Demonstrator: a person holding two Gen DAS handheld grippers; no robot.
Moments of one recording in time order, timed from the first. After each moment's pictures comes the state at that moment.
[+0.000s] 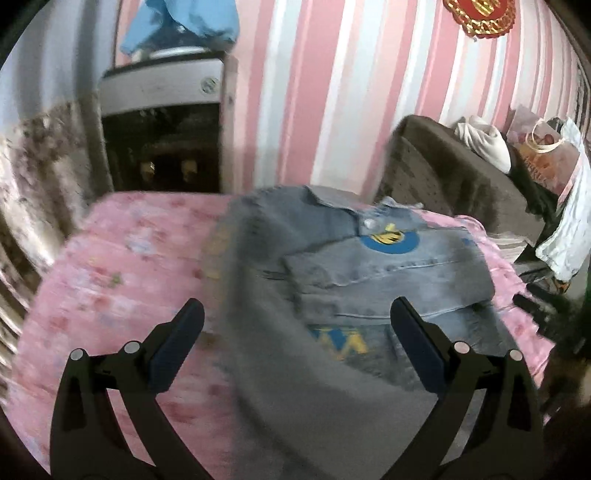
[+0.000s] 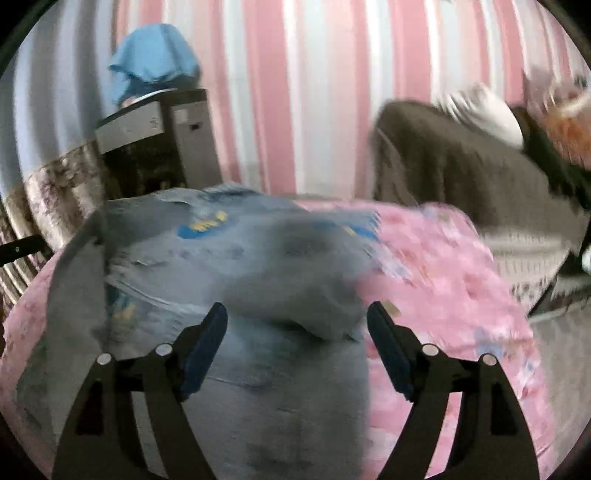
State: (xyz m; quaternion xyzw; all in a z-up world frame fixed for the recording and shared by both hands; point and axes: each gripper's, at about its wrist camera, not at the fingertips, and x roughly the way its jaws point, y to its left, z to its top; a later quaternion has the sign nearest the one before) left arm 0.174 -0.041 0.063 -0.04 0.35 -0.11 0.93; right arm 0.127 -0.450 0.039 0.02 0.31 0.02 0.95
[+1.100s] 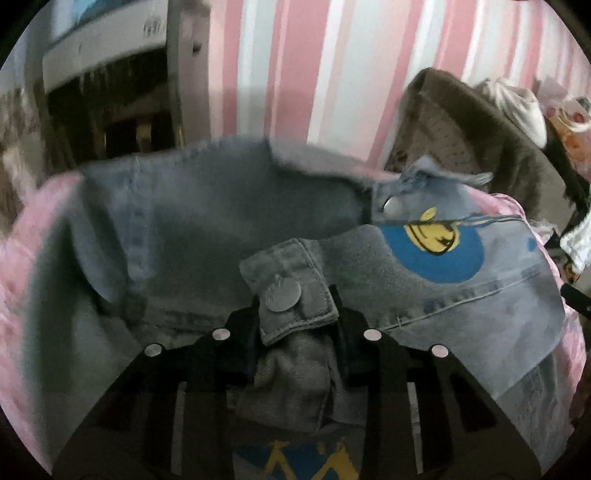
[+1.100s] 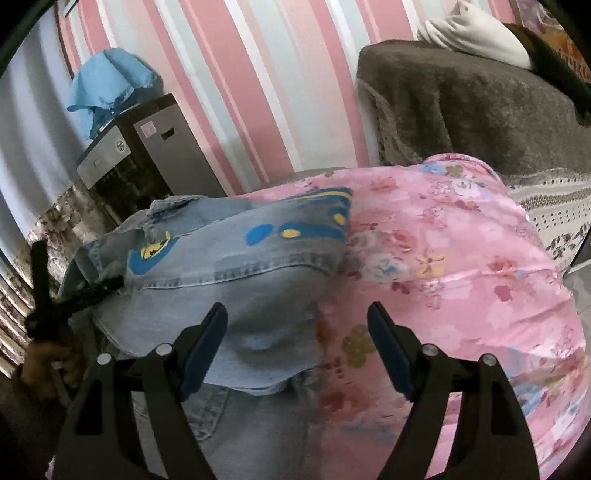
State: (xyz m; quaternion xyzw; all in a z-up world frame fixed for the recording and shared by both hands) left arm 0.298 -0.116 -0.020 -0.01 0.40 -0.10 0.91; right arm 0.211 -0.514 0.006 0.12 0.36 0.06 0.92
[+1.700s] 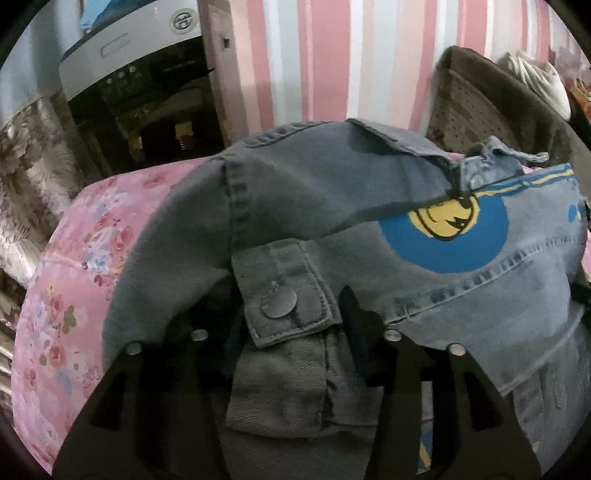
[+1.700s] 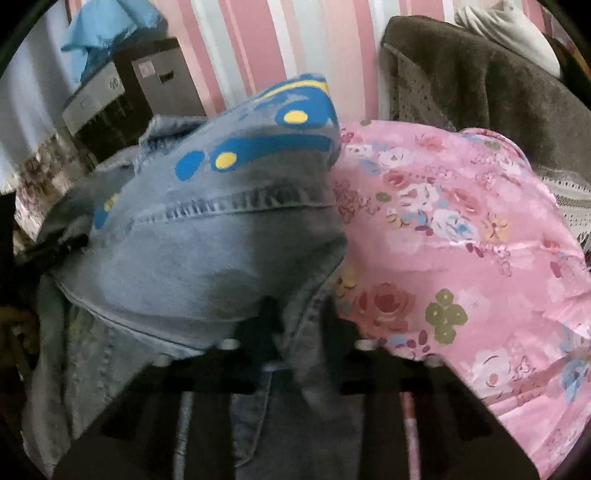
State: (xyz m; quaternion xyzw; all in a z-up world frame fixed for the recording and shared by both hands) left arm 0.308 -0.062 -0.030 0.04 0.43 -0.06 0.90; right arm 0.233 -0.459 -0.030 0.07 0.42 0.05 0.91
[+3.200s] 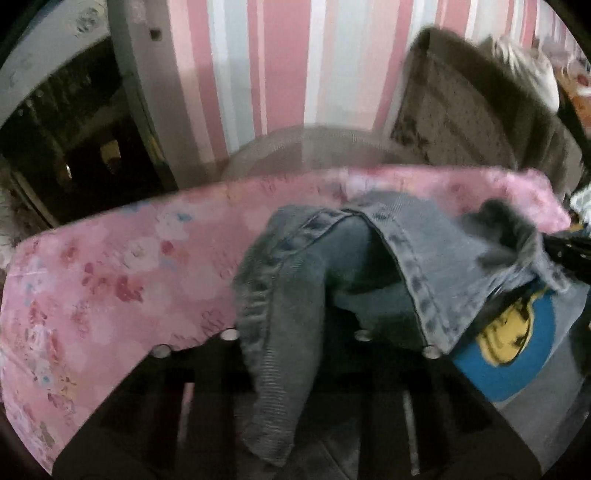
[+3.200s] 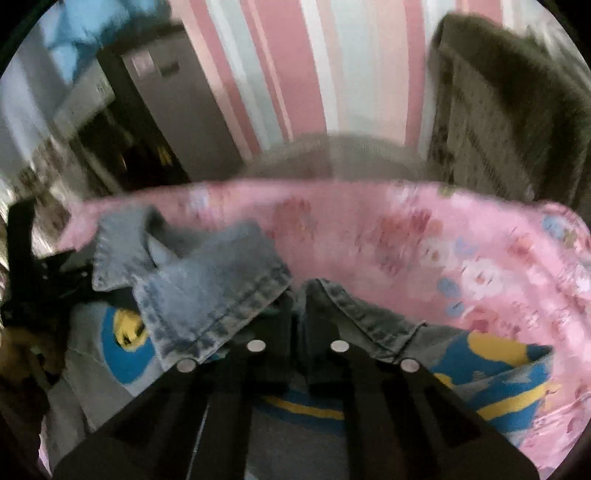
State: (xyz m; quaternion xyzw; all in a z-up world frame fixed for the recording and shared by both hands) left arm 0.420 -0.091 -0.037 0.05 0.45 -0.13 0.88; right arm 0.366 -0.428 -0.006 0.06 0.44 0.09 0.89
